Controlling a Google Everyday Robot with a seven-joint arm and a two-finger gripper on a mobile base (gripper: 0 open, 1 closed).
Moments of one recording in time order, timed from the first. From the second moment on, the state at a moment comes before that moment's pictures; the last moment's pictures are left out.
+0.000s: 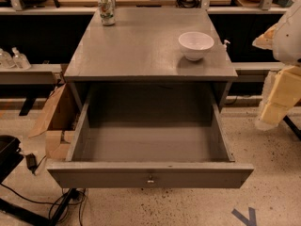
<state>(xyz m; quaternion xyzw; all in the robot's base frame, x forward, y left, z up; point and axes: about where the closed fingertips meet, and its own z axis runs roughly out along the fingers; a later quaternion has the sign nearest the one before) 0.438 -0.214 0.984 -0.60 0.78 -0.04 0.17</state>
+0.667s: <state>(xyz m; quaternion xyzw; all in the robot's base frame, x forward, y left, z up) 0.419 -0.217 0.966 -0.60 0.77 -0.04 0.20</state>
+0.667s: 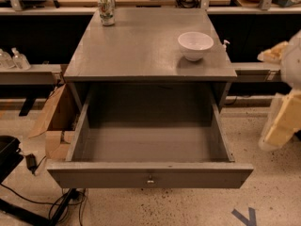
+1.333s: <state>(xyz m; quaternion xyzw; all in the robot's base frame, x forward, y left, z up) 0.354 -0.224 0.872 -0.58 0.78 0.00 0.25</state>
